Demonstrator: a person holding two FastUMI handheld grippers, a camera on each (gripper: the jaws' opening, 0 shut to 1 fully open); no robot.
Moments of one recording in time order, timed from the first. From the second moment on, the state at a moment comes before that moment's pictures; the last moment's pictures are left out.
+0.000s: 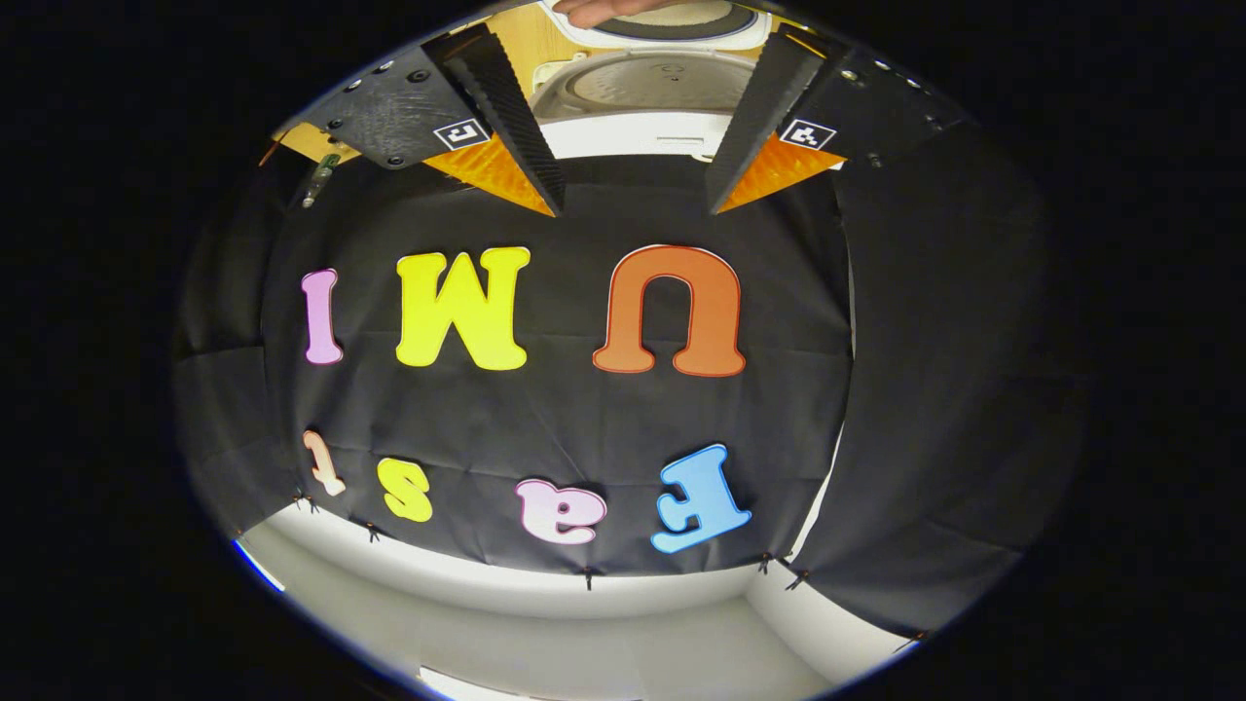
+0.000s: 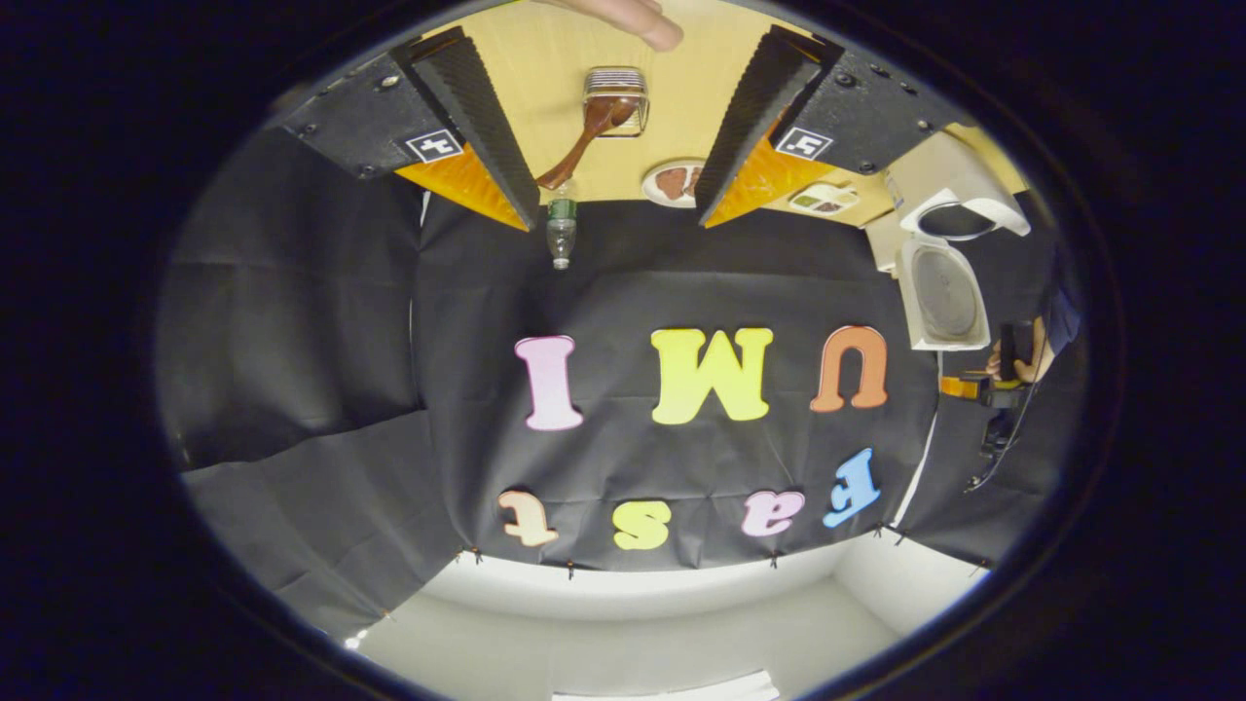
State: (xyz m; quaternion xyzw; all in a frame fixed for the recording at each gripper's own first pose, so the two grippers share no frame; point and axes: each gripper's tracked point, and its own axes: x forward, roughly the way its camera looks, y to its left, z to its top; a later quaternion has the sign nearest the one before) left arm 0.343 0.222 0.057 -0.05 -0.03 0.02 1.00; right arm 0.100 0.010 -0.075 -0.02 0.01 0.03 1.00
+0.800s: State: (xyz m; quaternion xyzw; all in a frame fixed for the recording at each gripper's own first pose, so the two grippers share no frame) left arm 0.387 0.269 -0.012 -0.02 0.12 0.10 0.99; right arm 0.044 0.015 -0.068 -0.05 0.00 0.00 1.00
